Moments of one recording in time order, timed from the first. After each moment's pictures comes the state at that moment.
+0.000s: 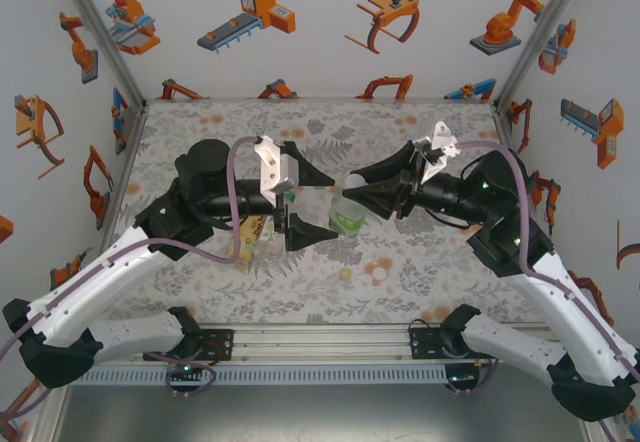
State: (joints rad) left arm -0.91 1.08 1.23 -0.23 0.61 0.15; right arm 0.69 0.89 1.18 -0.18 -0.58 0.10
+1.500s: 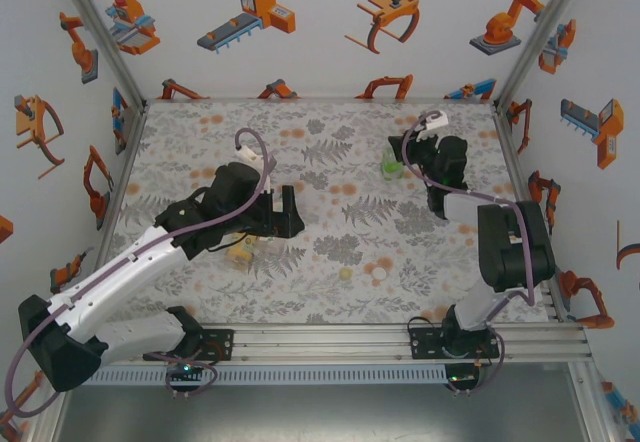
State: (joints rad) left arm -0.81 1.10 1.02 -0.62 -0.03 -0.54; right arm 0.13 1.68 0.79 0.85 -0.35 0.07
